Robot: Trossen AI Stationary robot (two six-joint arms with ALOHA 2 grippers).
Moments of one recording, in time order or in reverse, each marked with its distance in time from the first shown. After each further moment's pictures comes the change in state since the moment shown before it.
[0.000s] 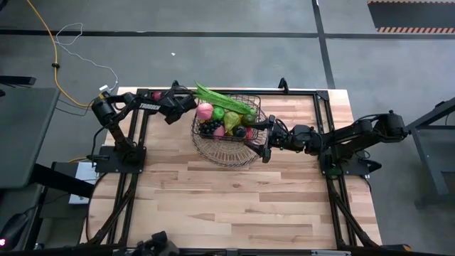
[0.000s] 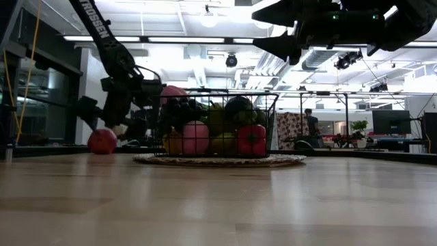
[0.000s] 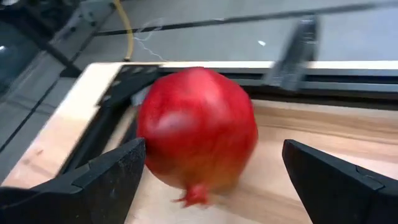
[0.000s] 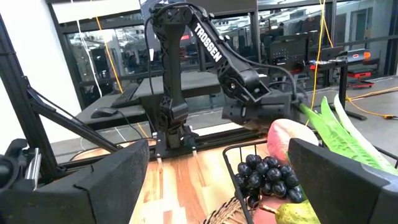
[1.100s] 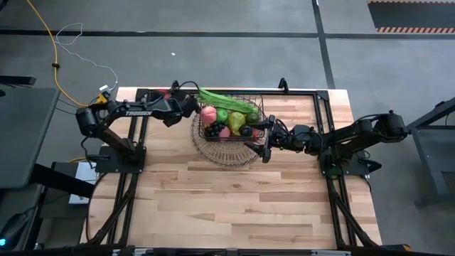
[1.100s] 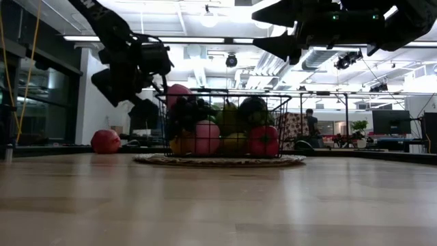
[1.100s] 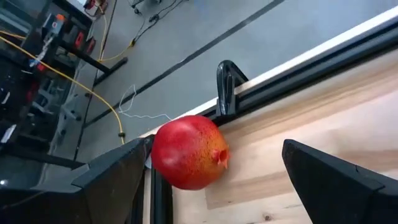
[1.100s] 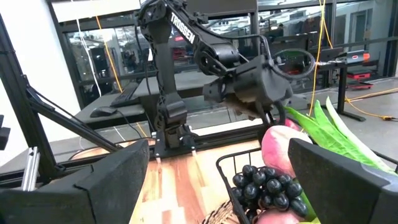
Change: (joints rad) left arm -0.155 -0.206 0.038 -0.054 -0.009 0.554; right arm 0.000 0.000 0.000 0.000 0.001 -0.006
